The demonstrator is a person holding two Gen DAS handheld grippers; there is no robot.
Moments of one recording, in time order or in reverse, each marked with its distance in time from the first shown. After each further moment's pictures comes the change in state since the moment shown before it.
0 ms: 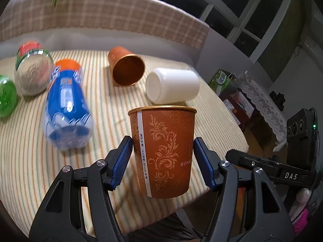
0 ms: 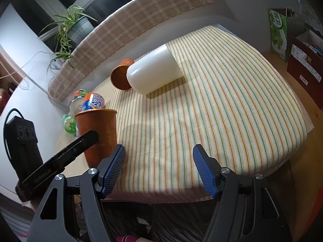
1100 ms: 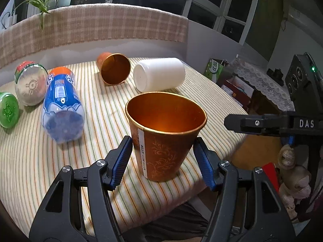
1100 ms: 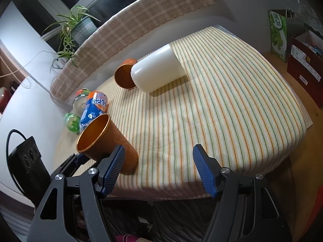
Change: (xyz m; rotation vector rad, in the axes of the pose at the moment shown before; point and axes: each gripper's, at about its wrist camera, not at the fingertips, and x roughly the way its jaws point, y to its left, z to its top) left arm -0.004 -0.020 -0.040 0.199 -0.033 0.038; right arm -0.006 0.004 -0.008 -0.010 -0.012 0.012
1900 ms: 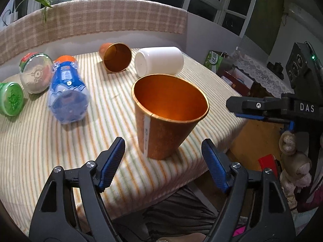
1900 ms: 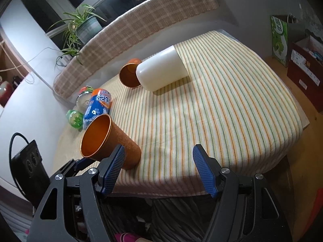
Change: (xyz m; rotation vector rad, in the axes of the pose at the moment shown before) left arm -0.013 -0.002 -0.018 -0.001 0.052 0.011; right arm -0.009 0.006 -0.009 -0.045 -0.024 -0.003
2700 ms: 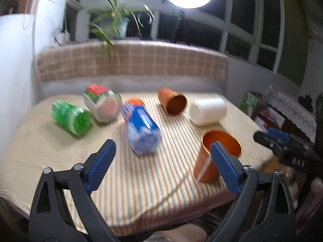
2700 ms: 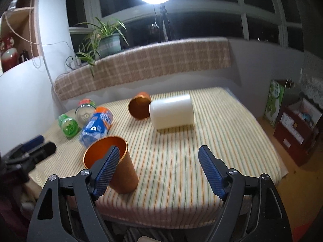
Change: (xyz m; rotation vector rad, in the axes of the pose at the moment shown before) left arm -0.088 0.034 0.012 -0.099 -0.297 0.302; right arm -0.019 0.052 -0.011 -0.286 -0.321 -0.150
